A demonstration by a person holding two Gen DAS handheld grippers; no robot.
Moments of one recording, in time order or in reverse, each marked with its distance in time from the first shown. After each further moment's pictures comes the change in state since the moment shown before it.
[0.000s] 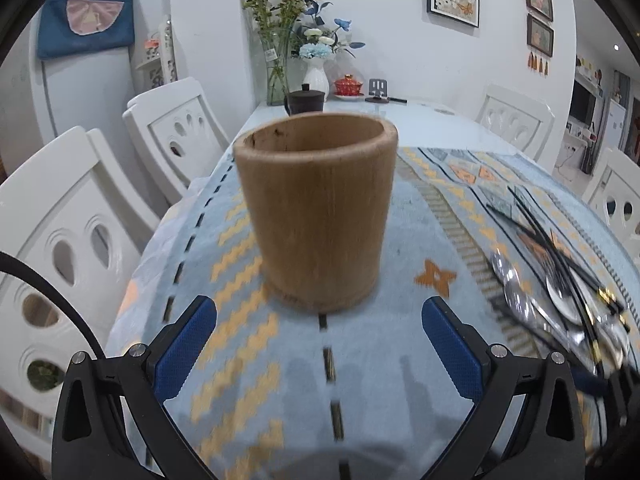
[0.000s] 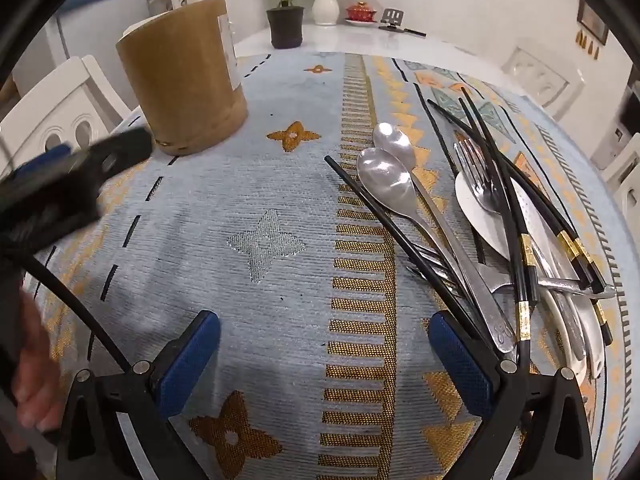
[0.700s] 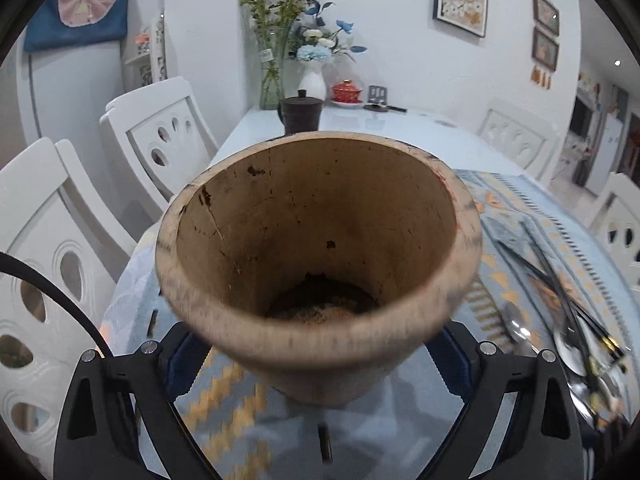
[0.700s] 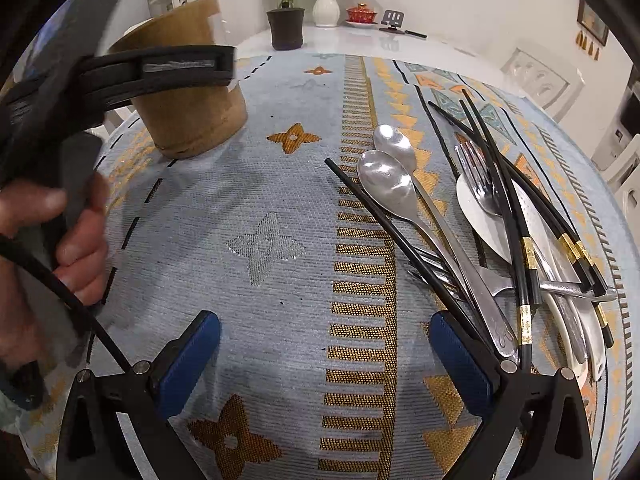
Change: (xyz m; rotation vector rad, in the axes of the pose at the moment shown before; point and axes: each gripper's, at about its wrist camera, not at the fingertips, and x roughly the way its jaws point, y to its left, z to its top) left arm 0.022 0.010 0.030 -0.026 0.002 -0.063; right arm 0.000 0.001 -0.002 -0.007 -0.005 0.005
